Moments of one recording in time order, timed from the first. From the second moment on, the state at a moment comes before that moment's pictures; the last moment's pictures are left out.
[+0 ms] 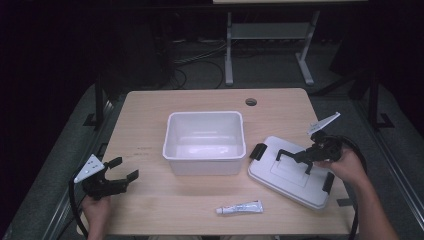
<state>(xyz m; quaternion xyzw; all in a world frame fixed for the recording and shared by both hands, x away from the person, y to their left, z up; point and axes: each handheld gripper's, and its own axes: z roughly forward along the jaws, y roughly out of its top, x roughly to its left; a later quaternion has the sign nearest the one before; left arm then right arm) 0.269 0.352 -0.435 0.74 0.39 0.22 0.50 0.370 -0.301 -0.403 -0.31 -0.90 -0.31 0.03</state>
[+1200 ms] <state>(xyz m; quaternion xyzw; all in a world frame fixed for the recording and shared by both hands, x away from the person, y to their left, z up) 0.269 0.349 -0.436 0.74 0.39 0.22 0.50 0.346 -0.300 -0.367 -0.31 -0.89 -0.33 -0.01</state>
